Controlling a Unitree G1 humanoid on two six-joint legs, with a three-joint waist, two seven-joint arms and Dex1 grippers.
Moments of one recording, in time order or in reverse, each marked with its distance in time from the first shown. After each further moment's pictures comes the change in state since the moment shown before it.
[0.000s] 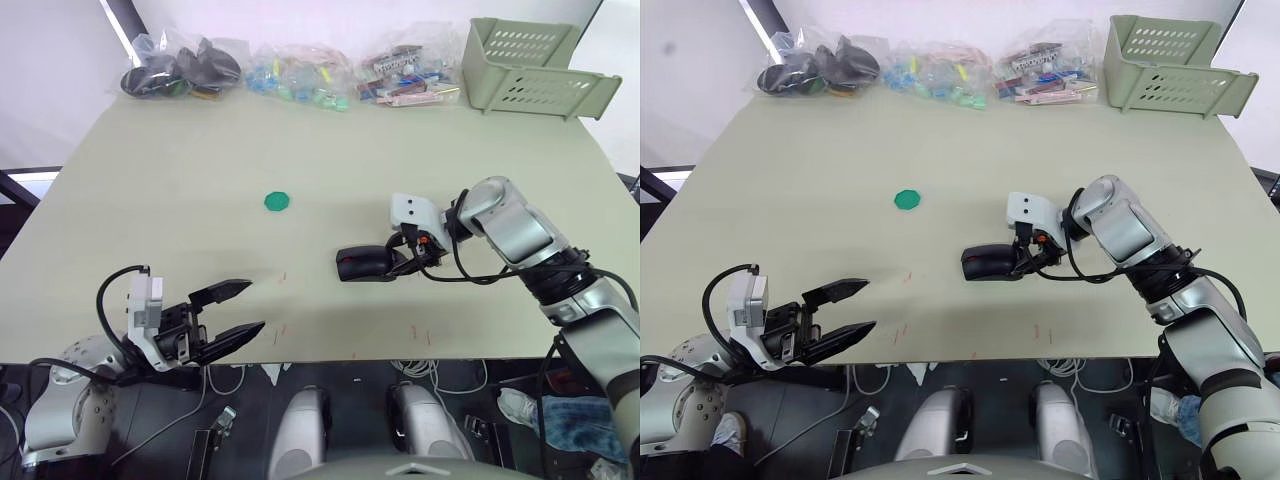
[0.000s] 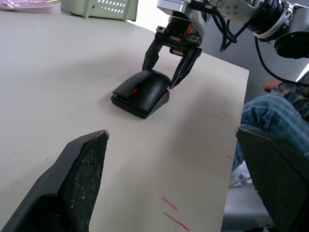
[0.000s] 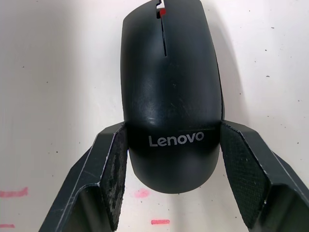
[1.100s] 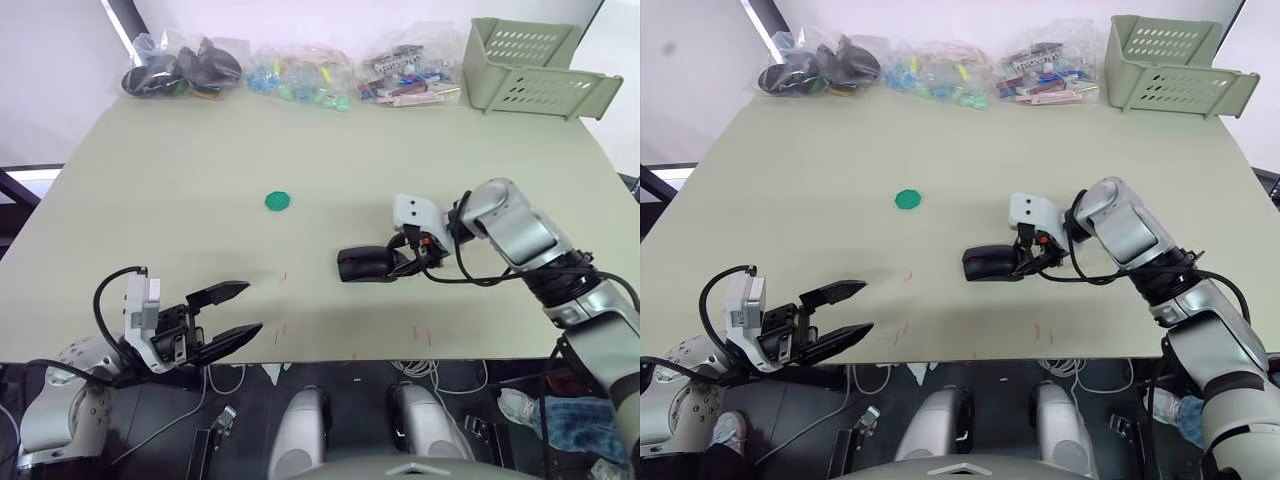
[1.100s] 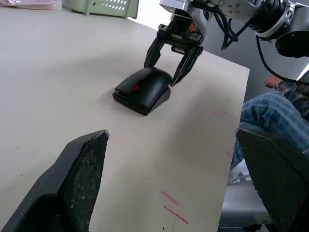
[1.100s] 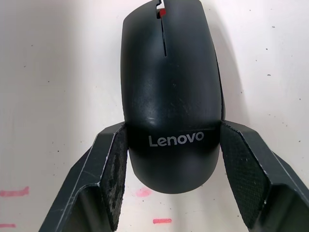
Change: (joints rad) left arm 0.010 0.008 0.009 0.000 -0.001 0.006 -0.006; right arm 0.007 -0.012 0.000 -0.011 0.008 -0.002 -0.001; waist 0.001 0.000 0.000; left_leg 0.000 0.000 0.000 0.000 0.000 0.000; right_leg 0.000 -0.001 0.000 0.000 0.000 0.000
